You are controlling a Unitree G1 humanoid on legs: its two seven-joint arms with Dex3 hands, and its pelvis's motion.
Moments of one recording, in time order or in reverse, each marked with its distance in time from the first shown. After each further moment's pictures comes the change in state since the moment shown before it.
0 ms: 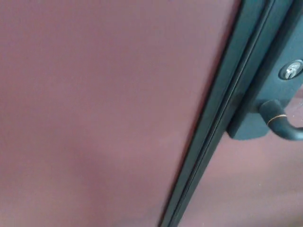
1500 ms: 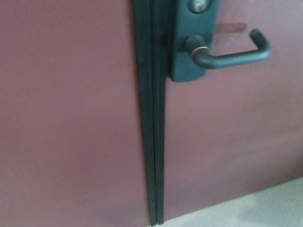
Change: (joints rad) left_arm -0.060 -0.003 -0.011 -0.004 0.002 0.011 -0.016; right_arm -0.067 -0.016 0.014 0.008 -0.001 0.037 0.024
